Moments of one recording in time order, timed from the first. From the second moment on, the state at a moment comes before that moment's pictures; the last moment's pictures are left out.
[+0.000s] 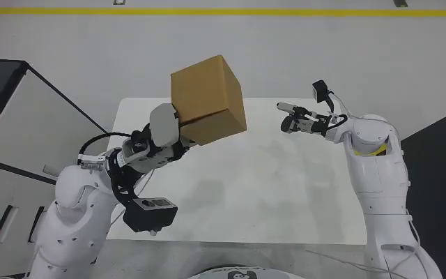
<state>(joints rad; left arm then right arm) 1.53 -1.02 -1.47 -2.26 2.11 -0.05 0.67 -1.11 -1.22 1.51 -1.41 -0.02 0.12 1.14</state>
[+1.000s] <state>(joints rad) 1.61 -1.03 -1.41 -2.25 1.51 -0.39 0.47 -1.11 -1.22 1.51 -1.41 -0.02 0.12 1.14</state>
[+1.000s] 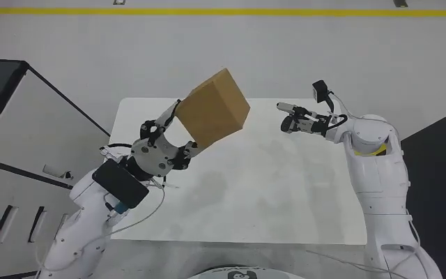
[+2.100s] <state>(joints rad) 1.67 -1.03 -1.37 -2.24 0.24 -0.52 -0.11 -1.11 -1.22 1.51 -1.41 -0.02 0.12 1.14</state>
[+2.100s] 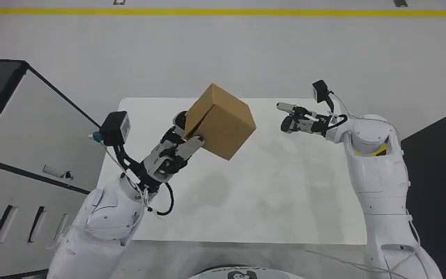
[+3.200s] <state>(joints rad) 1.58 -1.02 -1.50 -2.18 -0.54 -0.17 -0.59 -1.11 -1.22 1.51 -1.41 -0.02 0.12 1.14</state>
